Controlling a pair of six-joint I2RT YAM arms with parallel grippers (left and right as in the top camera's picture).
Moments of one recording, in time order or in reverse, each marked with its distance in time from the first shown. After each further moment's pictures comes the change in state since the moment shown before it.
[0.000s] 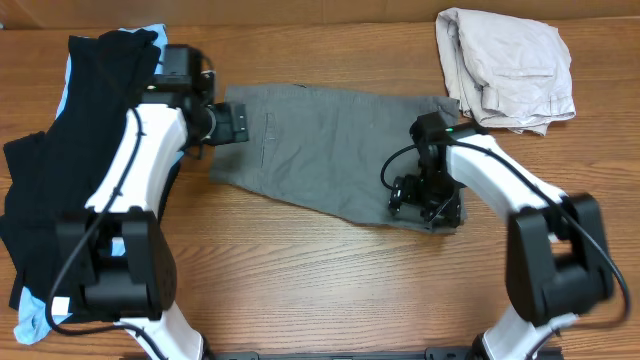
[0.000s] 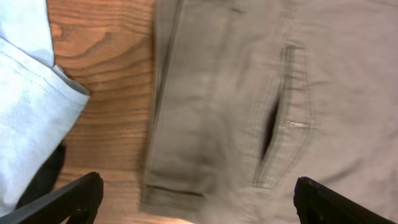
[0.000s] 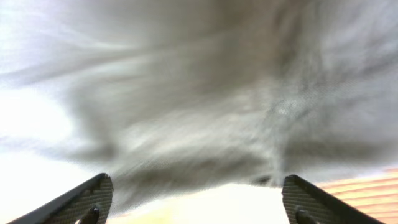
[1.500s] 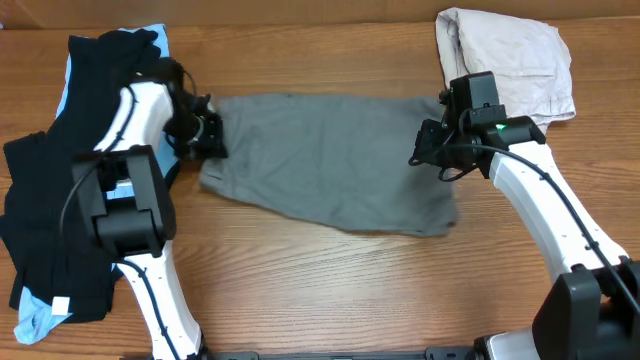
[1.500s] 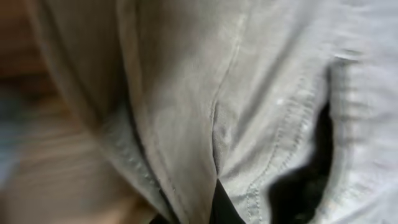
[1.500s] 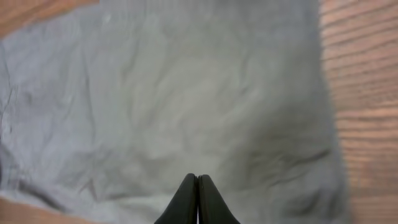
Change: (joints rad) left arm 0.115 0.374 0.300 -0.291 0.206 0.146; right arm -0.084 -0.188 0.050 0.311 -0.037 -0.070
